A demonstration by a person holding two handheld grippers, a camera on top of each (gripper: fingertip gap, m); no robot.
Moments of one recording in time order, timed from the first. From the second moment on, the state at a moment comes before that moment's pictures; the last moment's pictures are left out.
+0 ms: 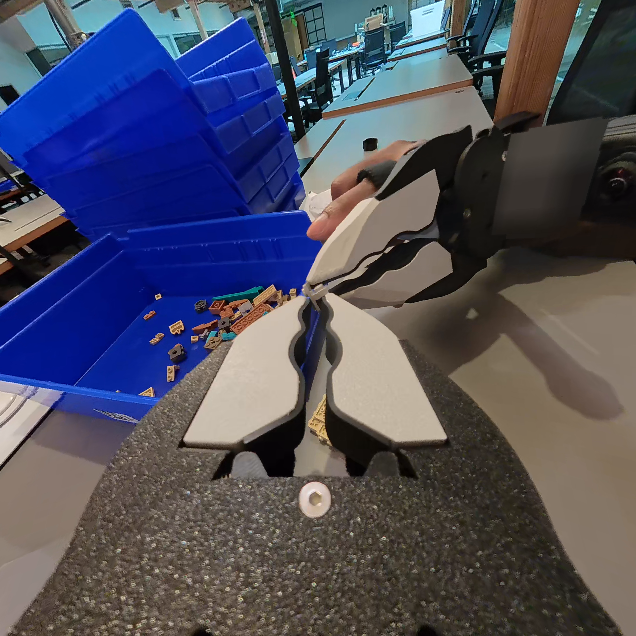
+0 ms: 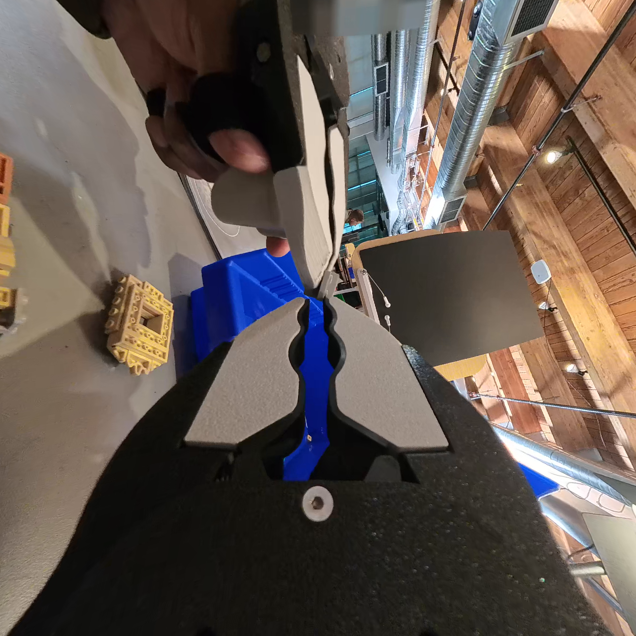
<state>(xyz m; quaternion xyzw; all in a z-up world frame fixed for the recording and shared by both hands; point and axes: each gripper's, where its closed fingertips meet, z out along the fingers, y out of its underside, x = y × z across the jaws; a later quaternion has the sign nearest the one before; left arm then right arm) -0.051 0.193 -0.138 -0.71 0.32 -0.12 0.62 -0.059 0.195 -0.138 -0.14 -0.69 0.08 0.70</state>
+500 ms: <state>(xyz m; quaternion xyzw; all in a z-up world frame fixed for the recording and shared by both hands) -0.051 0.195 -0.142 -0.72 0.31 -0.11 0.61 -0.060 0.190 -0.139 -0.14 -0.69 0.07 0.70</state>
